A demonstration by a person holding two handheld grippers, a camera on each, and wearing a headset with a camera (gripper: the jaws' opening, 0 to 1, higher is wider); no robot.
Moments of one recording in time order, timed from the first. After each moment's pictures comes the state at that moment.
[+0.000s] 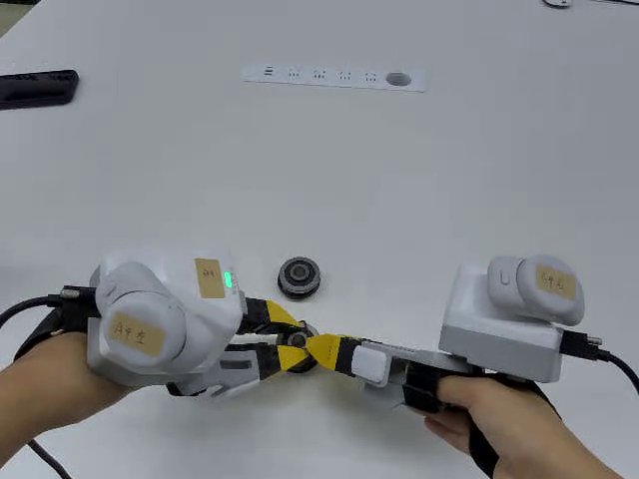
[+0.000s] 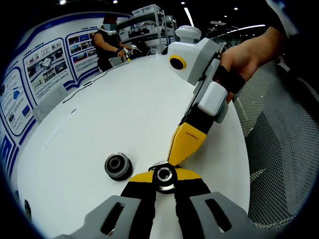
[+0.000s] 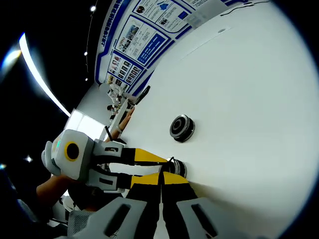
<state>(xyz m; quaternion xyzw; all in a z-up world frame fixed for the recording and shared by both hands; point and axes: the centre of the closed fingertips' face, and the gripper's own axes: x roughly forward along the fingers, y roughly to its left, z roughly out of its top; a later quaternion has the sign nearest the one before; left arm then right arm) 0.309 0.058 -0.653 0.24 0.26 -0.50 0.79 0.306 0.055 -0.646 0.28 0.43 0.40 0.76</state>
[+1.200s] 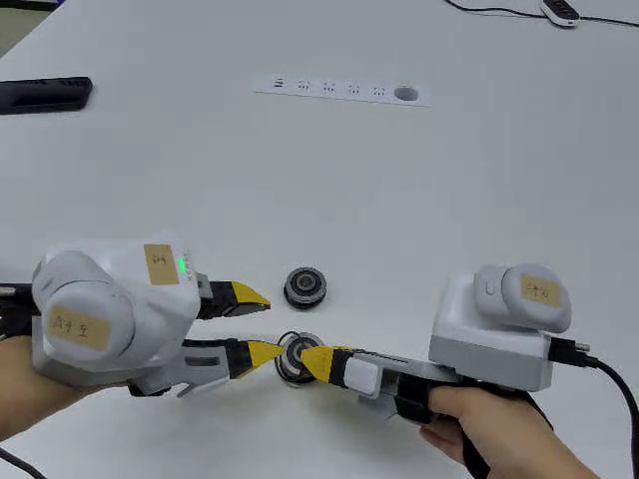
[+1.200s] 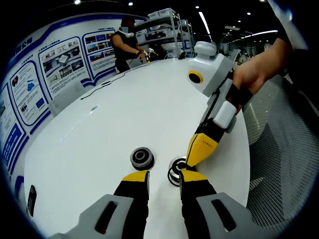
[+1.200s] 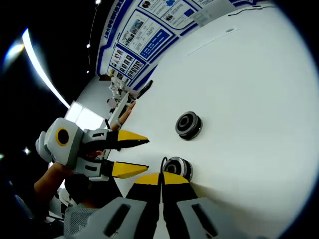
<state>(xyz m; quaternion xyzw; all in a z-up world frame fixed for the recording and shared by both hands) 0.318 0.094 -0.622 0.21 0.25 -0.44 0.84 0.300 0.070 -0.646 0.25 0.44 0.42 0.76</state>
